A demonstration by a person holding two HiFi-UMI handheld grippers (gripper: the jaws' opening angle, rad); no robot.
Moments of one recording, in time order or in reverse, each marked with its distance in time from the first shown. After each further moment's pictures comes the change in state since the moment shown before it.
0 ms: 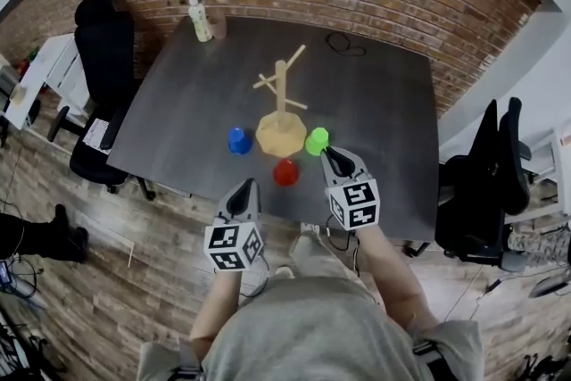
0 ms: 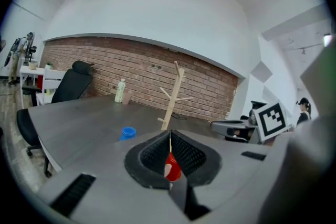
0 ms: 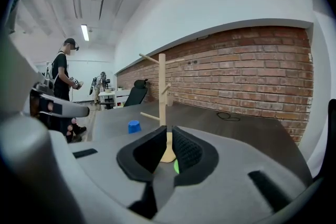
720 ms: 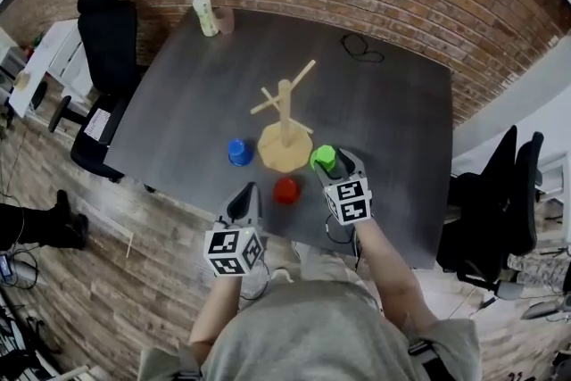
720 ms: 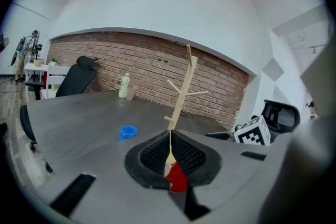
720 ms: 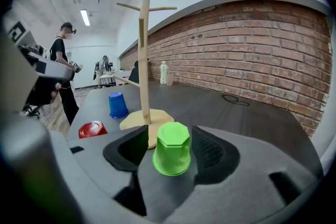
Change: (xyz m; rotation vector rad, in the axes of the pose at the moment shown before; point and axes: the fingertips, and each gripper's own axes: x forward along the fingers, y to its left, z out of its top) left arm 0.057 0.019 -0.004 -0.036 0.031 0.067; right arm 0.098 -0.040 -0.078 -0.057 0.188 0.056
